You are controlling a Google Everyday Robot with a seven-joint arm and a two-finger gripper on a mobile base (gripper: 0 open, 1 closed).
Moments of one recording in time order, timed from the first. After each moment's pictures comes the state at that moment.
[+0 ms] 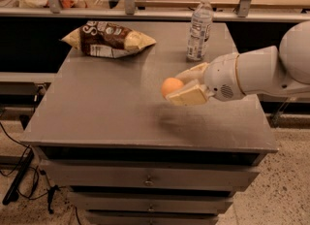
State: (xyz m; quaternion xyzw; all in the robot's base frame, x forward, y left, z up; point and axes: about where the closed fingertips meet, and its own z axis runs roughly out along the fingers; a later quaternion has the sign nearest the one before) arm 0.512 -0.079 0.886 -0.49 0.73 0.21 0.43
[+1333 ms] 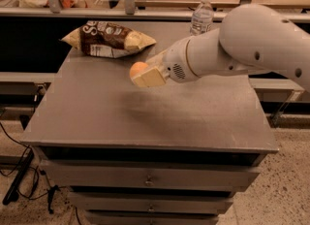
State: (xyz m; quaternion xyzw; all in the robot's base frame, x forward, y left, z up) arm 0.560 -0.002 0.903 -0.44 0.76 0.20 0.43
